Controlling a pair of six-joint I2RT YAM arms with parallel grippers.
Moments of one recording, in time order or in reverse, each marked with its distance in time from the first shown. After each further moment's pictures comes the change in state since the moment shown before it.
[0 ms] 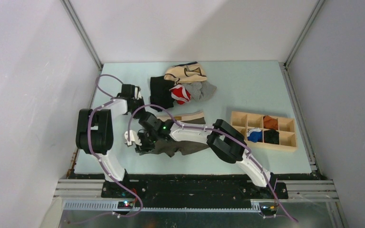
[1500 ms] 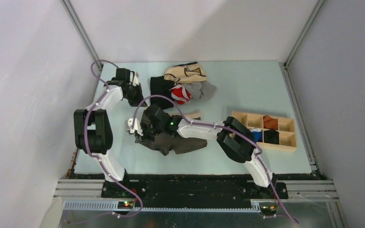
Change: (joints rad) left arm 0.020 0.001 0.300 -0.323 0.060 0.063; right arm -0.027 -0.094 -0.077 0.173 0.004 0.148
